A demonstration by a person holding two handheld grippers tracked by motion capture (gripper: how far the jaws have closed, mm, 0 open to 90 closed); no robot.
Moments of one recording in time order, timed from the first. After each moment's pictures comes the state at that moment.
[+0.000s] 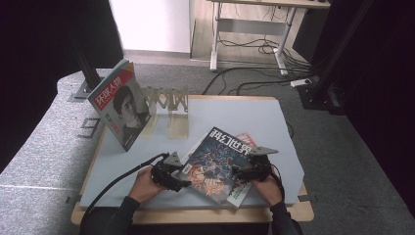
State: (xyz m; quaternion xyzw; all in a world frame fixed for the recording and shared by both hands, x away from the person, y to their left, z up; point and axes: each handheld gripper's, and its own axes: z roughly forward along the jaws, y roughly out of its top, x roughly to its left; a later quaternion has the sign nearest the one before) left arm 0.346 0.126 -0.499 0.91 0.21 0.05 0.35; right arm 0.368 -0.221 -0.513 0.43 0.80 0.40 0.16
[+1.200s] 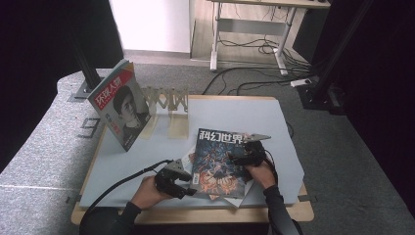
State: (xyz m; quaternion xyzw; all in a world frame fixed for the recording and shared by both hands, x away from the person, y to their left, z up) left arm 0.328 0.115 -0.501 0.90 0.20 -0.03 0.39; right arm 0.418 -0.208 -0.511 0.42 0.80 0.40 0.16
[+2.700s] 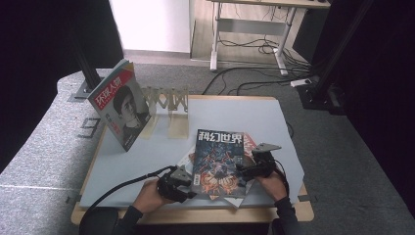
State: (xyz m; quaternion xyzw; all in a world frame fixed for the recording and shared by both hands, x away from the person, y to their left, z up) left arm 0.320 0.106 -0.514 0.92 0.18 0.01 0.34; right arm 0.379 -0.235 -0.508 0.40 0.81 0.39 0.16
